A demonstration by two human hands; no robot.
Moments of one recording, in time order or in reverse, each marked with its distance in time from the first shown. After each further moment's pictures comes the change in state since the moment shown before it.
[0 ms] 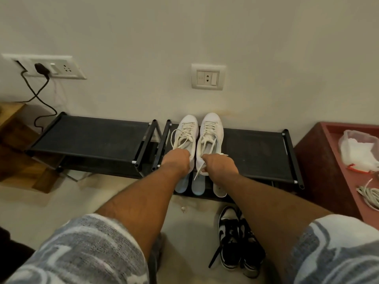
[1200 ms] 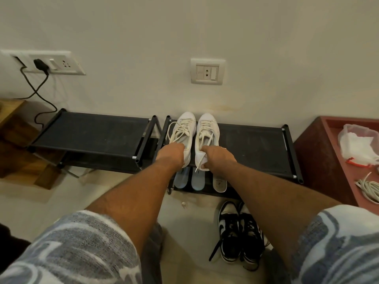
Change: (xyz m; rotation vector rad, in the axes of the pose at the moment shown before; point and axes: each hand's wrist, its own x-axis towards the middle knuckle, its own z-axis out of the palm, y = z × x) left_hand -0.007 -0.015 -0.003 -0.027 0.041 -0.014; right_hand 0.012 0.007 0.000 0.116 -0.050 0.029
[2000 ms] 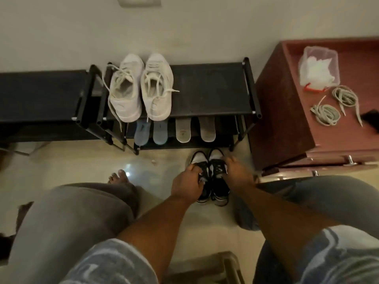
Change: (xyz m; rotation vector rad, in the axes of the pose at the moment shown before) left_hand -0.137 0.168 0.235 -0.397 -0.119 0.229; right_hand -0.189 0.177 0.201 0.253 -0.002 0.401
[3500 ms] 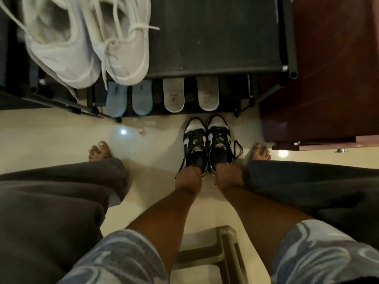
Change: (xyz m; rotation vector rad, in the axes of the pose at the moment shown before) left_hand 0.040 -0.029 0.124 0.325 -0.377 -0.119; right_hand 0.026 0.022 0.122 -0.284 -0.401 0.186
